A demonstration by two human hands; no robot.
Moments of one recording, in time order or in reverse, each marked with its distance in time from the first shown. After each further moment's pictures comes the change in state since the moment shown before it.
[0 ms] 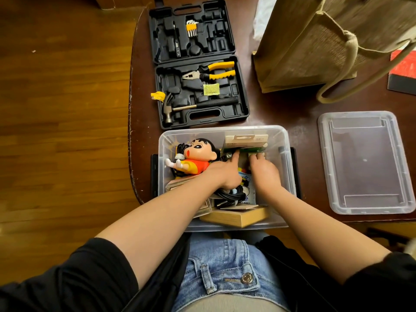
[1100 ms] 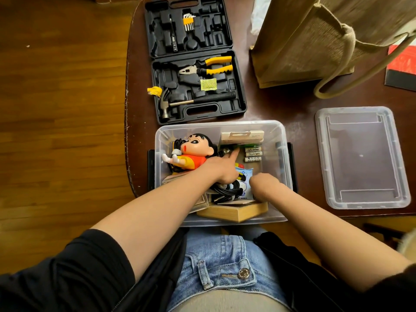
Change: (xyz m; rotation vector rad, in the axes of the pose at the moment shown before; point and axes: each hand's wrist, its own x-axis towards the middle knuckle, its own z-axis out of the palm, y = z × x) left_hand 0.007 -0.003 0.002 0.053 -0.033 0.021; right_hand -0.017 0.003 -0.002 -0.253 -0.592 -0.092
